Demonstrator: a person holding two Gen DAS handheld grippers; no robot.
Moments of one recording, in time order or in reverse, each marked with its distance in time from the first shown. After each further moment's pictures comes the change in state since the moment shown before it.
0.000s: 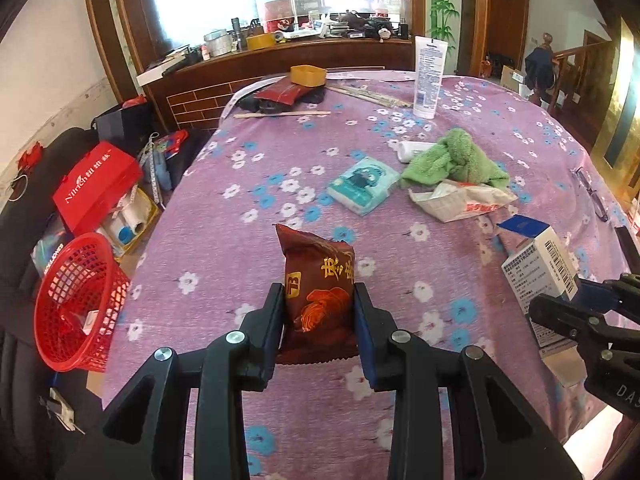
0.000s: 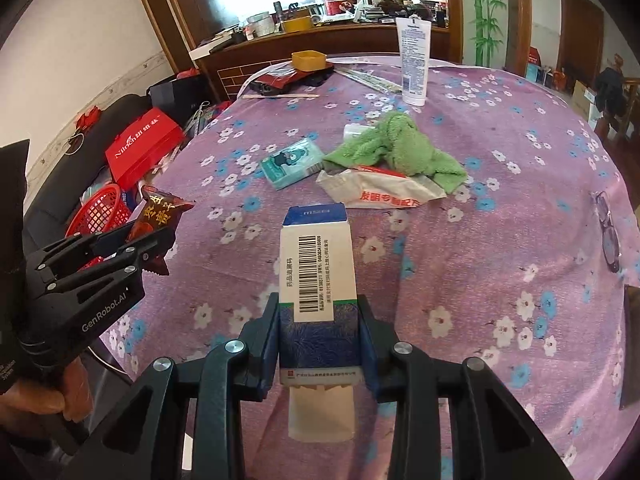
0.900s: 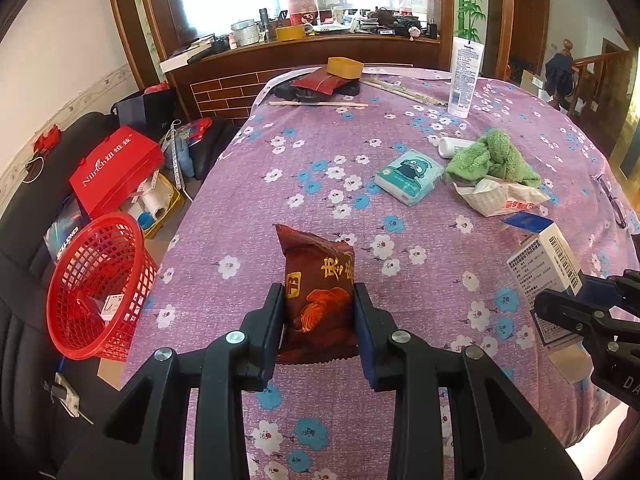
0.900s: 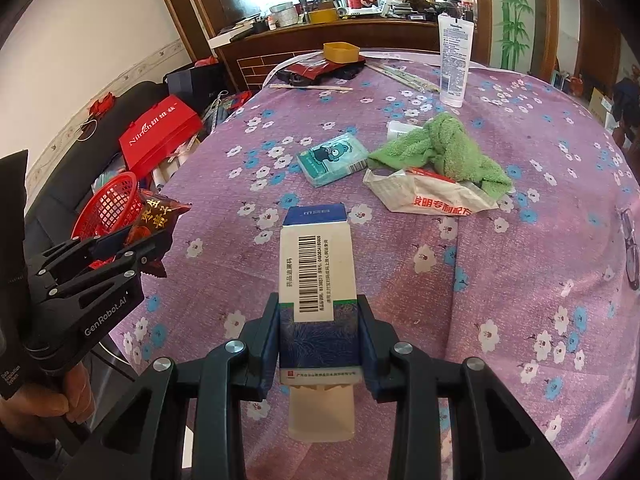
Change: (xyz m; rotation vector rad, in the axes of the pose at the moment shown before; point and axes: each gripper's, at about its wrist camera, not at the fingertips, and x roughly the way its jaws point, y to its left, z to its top) left arm 0.003 0.036 -0.011 -0.048 0.014 0.050; right arm 0.021 0.030 0.010 -0.040 0.025 0.043
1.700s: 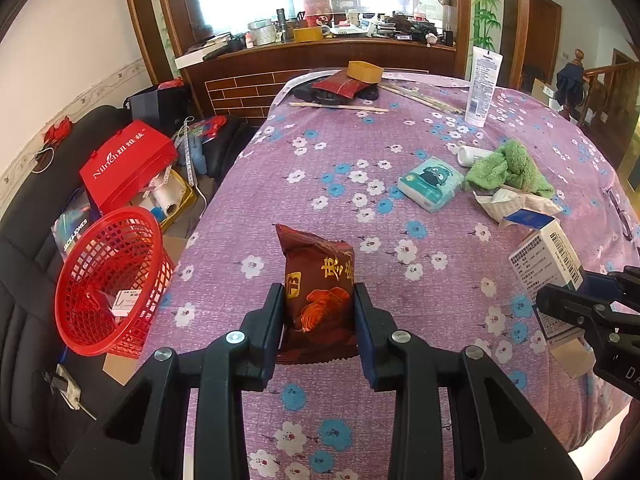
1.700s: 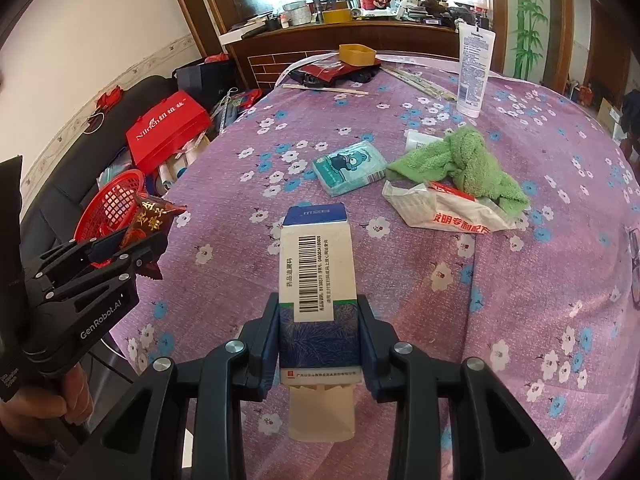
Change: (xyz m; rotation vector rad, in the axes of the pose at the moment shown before) left arm -0.002 0.020 0.000 -0.040 -0.010 0.025; right arm 0.006 0.012 0.013 -0.038 0.000 0.013
